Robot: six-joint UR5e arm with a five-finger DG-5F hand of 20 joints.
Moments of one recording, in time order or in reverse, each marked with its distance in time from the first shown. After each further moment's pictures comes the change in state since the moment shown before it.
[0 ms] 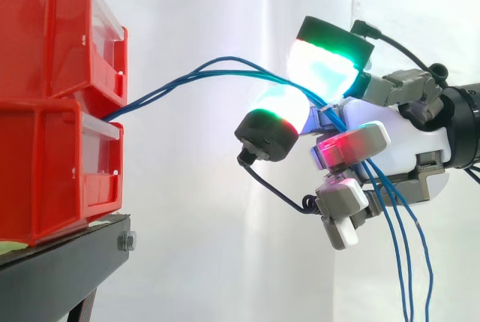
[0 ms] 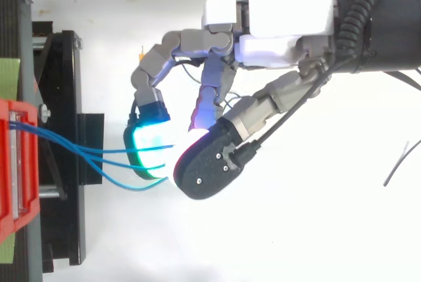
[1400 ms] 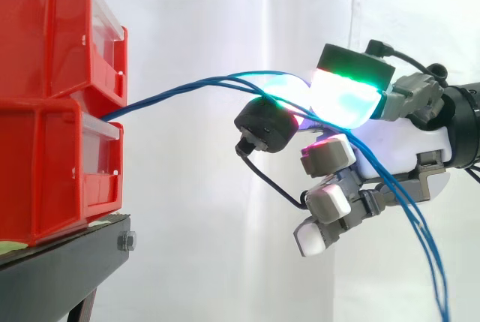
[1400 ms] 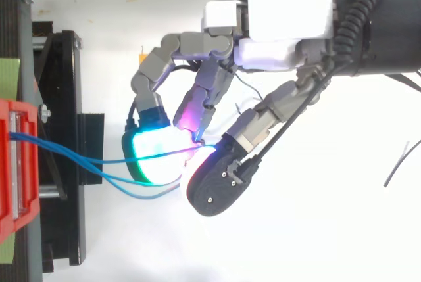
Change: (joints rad) arm 0.003 0.000 0.000 0.001 0.000 0.001
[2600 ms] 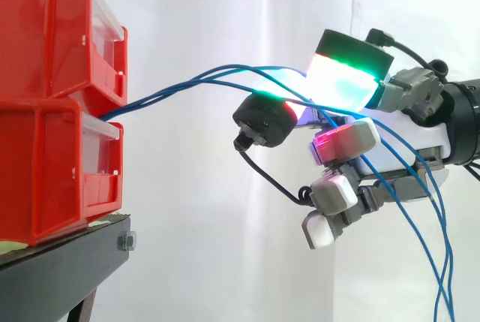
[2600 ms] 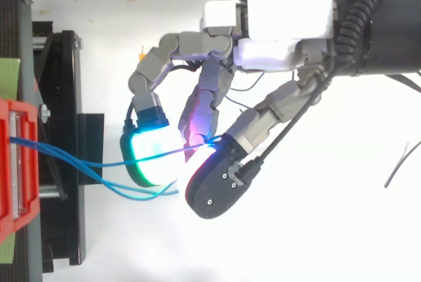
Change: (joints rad) arm 0.001 0.000 0.006 -0.001 0.000 0.000
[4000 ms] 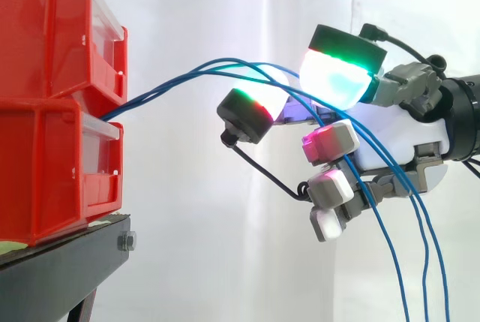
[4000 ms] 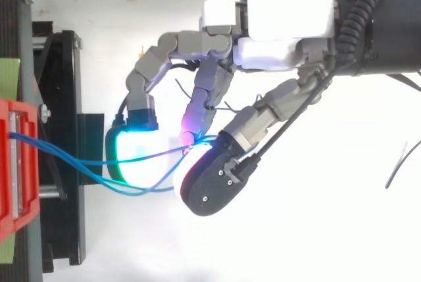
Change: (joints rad) arm 0.000 0.000 0.009 -0.010 0.000 0.000
